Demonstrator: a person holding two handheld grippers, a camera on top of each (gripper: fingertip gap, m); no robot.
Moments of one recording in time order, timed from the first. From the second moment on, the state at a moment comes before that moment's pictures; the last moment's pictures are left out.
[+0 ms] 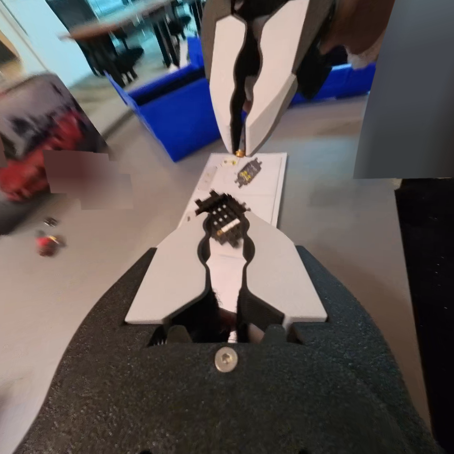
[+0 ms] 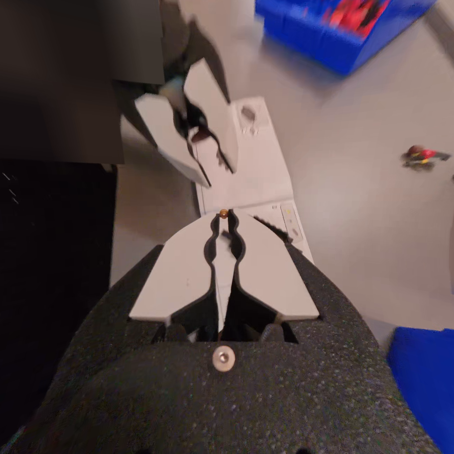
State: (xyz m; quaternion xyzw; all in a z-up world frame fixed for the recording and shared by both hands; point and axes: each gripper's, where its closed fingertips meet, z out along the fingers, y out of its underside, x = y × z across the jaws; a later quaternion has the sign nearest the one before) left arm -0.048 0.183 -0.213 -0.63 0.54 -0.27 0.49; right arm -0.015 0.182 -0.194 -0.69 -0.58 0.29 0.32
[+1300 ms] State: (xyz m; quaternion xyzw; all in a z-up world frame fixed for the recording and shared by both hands) left arm -0.026 0.186 -0.273 -0.69 0.54 -0.24 0.40; right arm -0.002 0.193 -0.288 -0.72 -0.67 0.19 0.03
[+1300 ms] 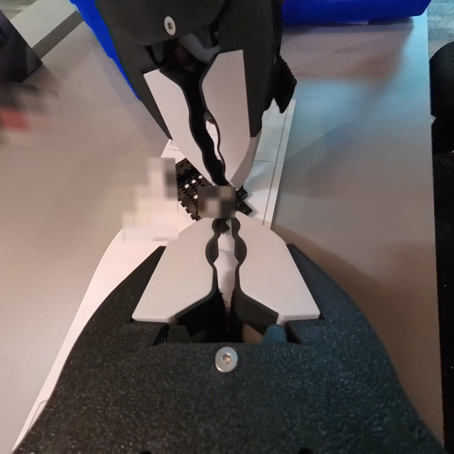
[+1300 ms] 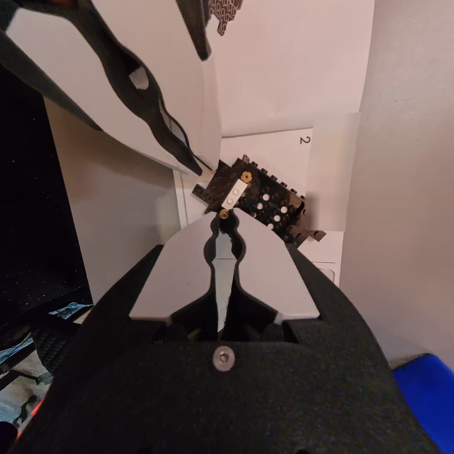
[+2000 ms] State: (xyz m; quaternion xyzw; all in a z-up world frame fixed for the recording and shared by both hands) left arm -0.026 0.189 -0.278 -0.70 0.55 -0.23 0.40; right arm -0.001 0.189 -0.288 -0.72 -0.66 0.21 0.00
